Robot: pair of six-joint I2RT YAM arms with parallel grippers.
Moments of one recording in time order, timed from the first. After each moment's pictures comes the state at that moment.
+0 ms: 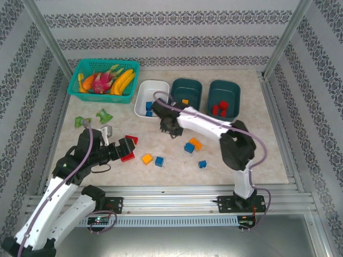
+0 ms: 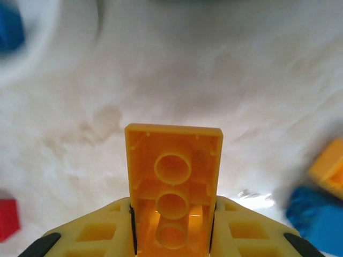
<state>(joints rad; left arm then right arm) -0.35 0.69 0.78 -0.82 0.26 -0.73 0.76 1.95 1.63 -0.96 0.19 1.05</state>
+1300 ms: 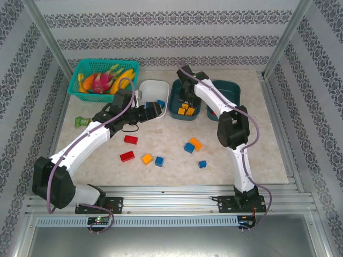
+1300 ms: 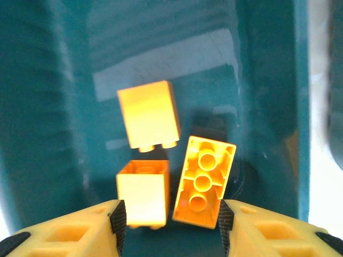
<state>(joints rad) -0.41 1.36 1.12 -0.43 0.27 -0.71 0.43 2.27 2.15 -1.11 0.10 0.75</state>
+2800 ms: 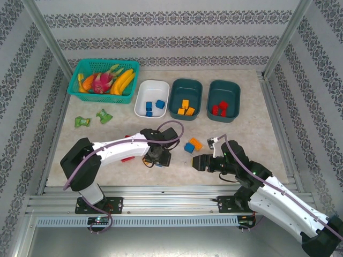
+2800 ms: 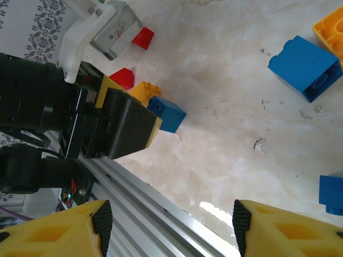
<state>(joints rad) -0.91 1.68 1.14 -0.90 -0.05 -0.74 0.68 0.58 0.43 -0.47 -0.37 0.73</state>
